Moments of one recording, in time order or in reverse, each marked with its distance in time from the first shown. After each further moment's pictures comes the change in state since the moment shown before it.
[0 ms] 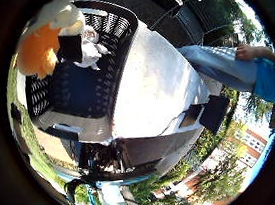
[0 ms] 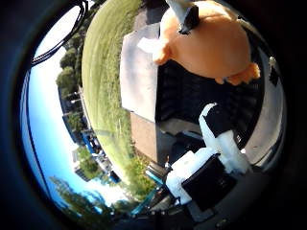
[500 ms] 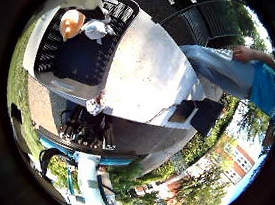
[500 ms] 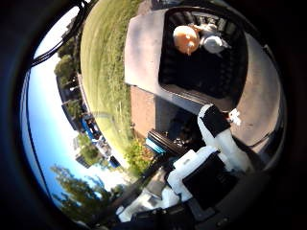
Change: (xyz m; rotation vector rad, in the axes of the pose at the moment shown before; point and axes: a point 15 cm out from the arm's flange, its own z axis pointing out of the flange) arm 0.039 0.101 -0.043 -0.001 -0.005 -0.047
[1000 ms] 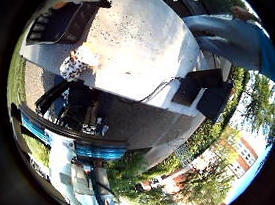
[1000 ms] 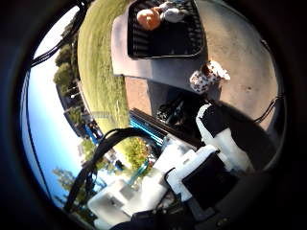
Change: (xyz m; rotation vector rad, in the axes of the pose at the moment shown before) arm 0.101 0.125 0.106 -0.003 -0.003 0.119
